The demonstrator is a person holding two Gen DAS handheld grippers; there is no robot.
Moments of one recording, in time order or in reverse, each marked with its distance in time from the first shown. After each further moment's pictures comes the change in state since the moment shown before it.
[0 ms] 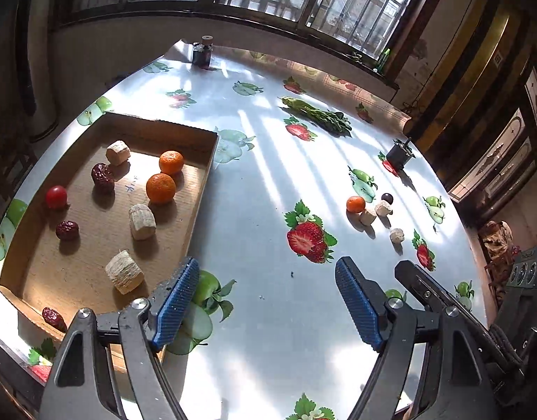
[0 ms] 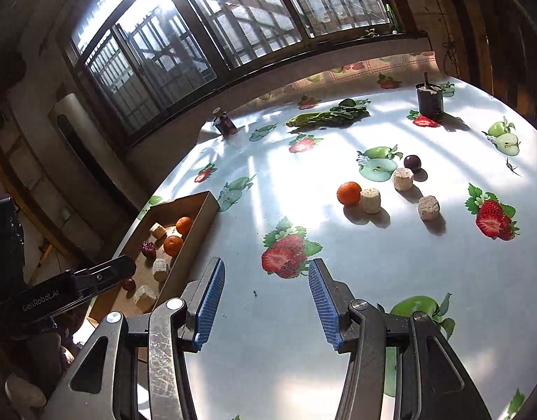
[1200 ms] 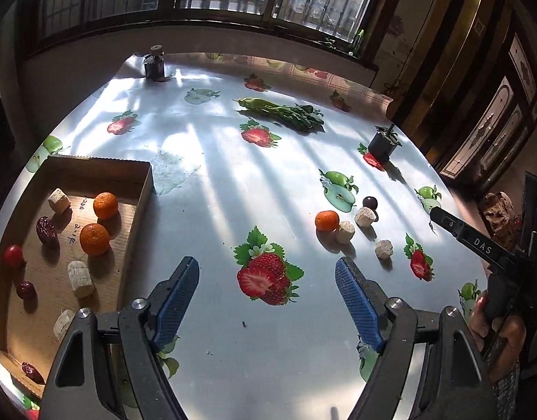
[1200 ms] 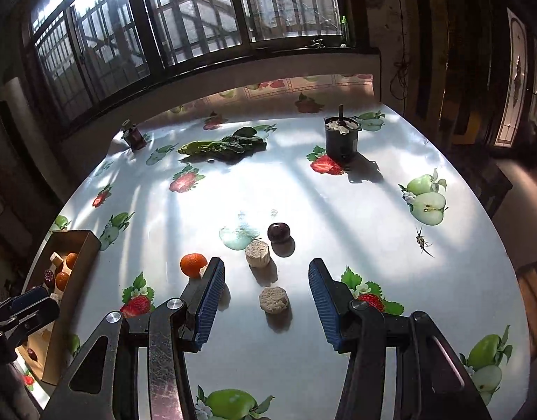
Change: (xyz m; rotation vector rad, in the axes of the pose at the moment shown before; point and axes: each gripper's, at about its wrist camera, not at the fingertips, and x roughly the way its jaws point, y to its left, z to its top) left arm 0.054 -0.053 0.038 0.107 0.007 0.021; right arm 0.005 -0.120 0.101 -0.051 0.007 -0.321
